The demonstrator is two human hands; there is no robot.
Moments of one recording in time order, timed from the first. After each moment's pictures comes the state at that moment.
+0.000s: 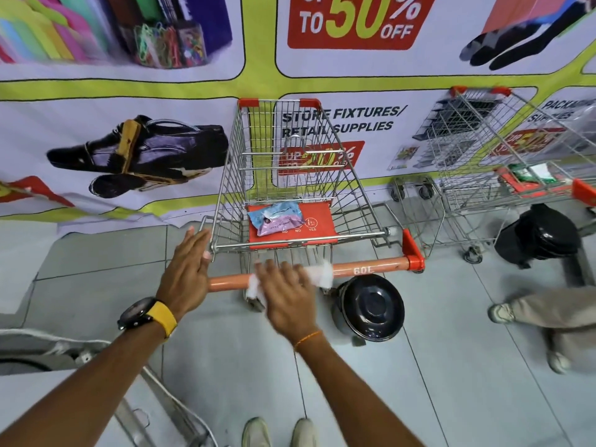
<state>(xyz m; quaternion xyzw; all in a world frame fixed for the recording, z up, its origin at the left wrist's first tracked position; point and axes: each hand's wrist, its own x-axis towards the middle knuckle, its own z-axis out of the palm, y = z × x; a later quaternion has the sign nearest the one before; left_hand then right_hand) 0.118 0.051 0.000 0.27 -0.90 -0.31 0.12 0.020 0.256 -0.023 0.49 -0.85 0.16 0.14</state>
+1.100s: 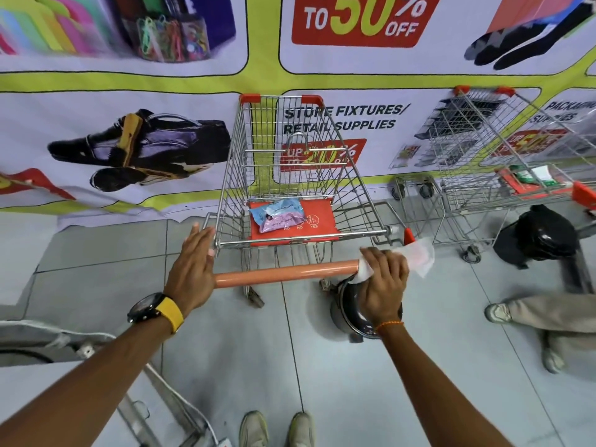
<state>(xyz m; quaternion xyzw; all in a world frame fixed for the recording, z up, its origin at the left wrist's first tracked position) 0.114 0.057 -0.001 0.27 -0.91 -0.30 0.13 -0.085 0.374 -0.008 0.32 -0.92 0.20 0.11</state>
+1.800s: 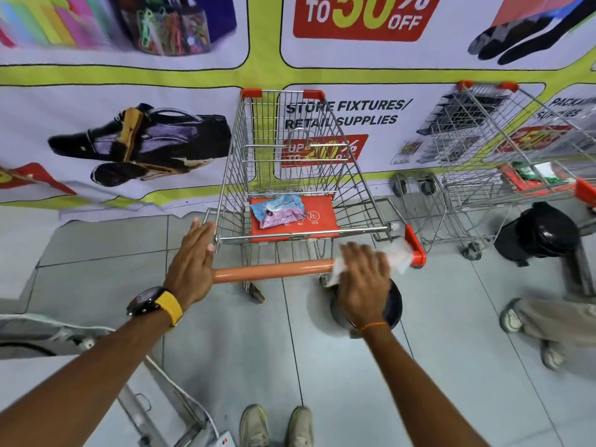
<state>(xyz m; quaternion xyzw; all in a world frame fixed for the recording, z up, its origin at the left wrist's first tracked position) 0.116 0.059 0.003 0.28 -0.90 -0.31 0.13 -0.058 0.352 -0.011 0.35 -0.91 0.18 0.11</state>
